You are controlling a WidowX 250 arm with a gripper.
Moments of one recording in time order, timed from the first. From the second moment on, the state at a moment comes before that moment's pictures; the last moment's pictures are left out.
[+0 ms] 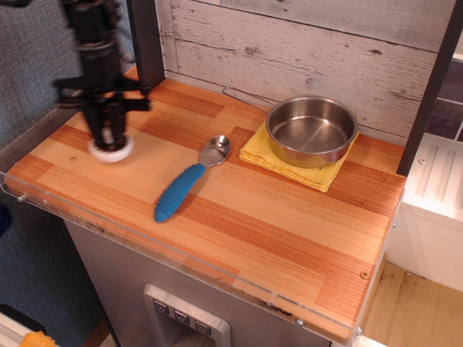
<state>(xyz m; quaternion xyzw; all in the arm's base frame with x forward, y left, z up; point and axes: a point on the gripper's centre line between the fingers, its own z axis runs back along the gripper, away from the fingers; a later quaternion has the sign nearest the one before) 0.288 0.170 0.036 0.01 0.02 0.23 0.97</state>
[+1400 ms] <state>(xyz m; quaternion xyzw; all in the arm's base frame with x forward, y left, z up) 0.251 0.168 0.080 0.03 -0.03 0.19 0.98</state>
